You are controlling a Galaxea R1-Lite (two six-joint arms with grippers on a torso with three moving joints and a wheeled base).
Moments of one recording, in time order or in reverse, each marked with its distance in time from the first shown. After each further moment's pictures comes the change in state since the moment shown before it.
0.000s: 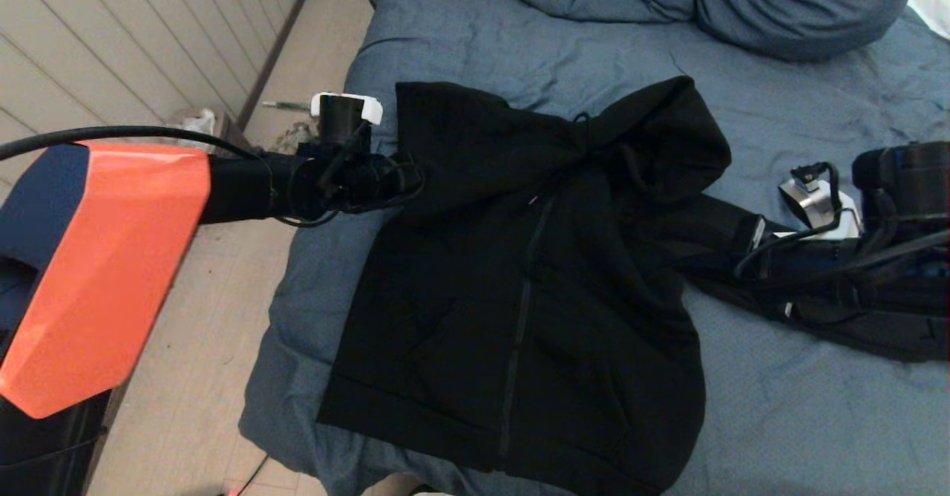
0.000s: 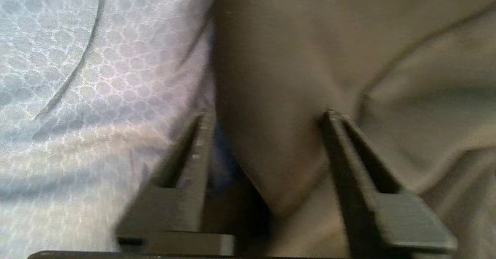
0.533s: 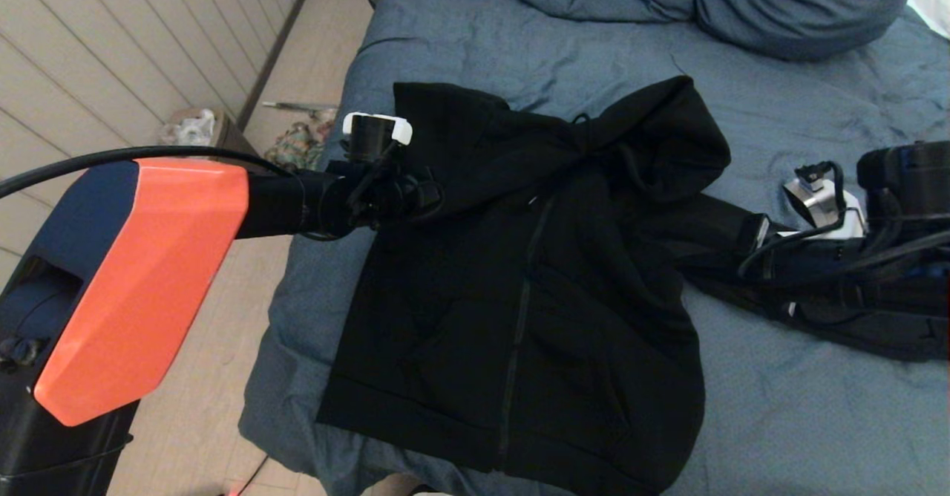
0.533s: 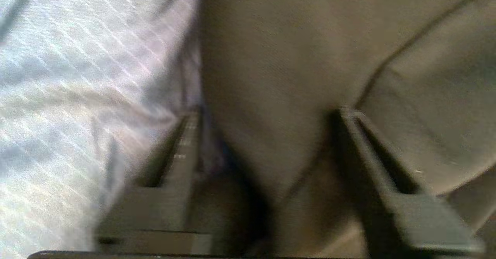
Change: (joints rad) left arm -0.059 0.032 0.002 0.007 0.103 0.000; right arm -0.004 -0.002 0.001 -0.001 -0.001 -0.001
